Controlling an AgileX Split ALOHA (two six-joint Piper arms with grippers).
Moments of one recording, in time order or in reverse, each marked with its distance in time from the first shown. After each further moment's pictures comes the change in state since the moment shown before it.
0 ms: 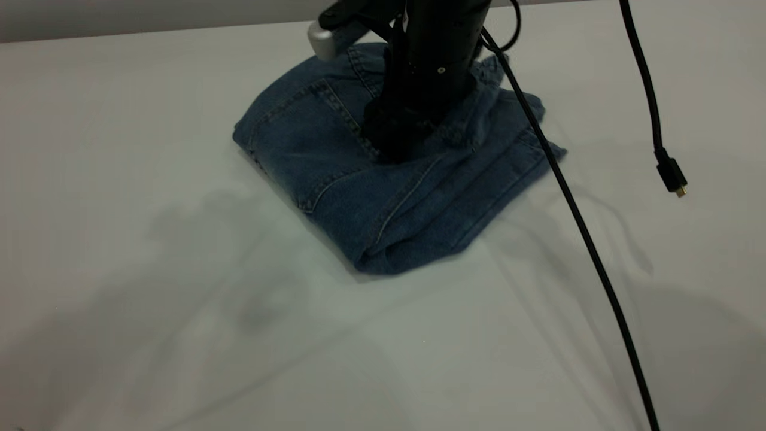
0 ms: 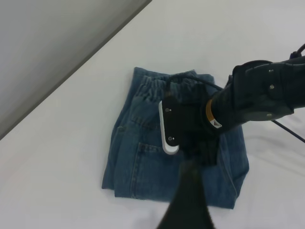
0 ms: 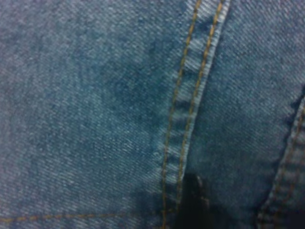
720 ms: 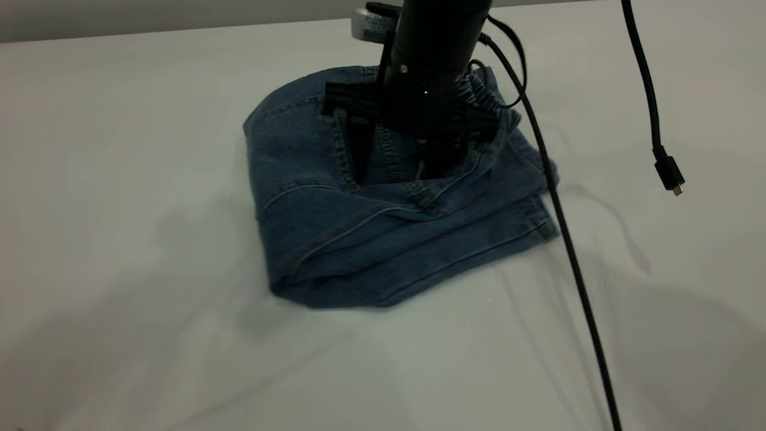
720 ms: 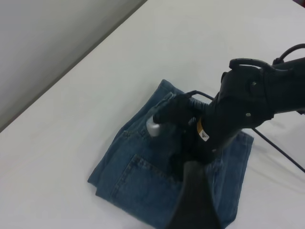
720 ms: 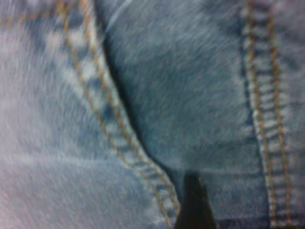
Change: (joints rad) left arm 0.000 -0.002 0.000 -0.042 0.000 0.000; right arm 0.000 0.002 0.000 0.394 0.092 0.566
